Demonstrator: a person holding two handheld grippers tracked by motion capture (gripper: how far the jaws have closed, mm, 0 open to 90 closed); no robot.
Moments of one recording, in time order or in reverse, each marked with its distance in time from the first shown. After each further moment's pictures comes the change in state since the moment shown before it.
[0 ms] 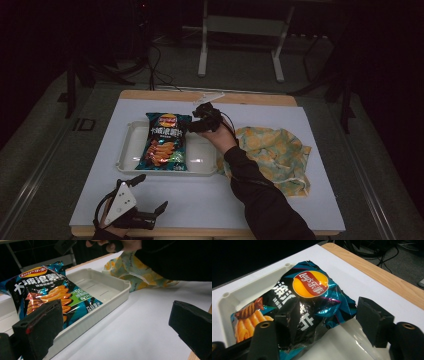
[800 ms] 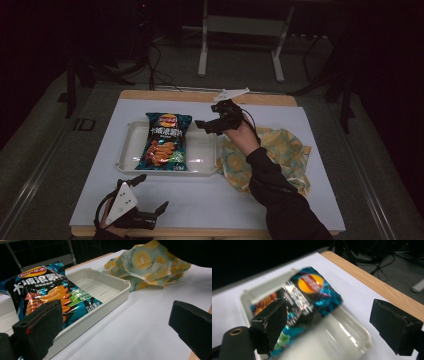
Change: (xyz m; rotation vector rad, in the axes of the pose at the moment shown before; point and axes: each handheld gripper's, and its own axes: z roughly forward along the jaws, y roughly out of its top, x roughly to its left) left arm -0.001 0.000 0.001 0.005 0.003 0.005; right arm -0.008 0.002 -0.073 -0.031 0.007 -0.025
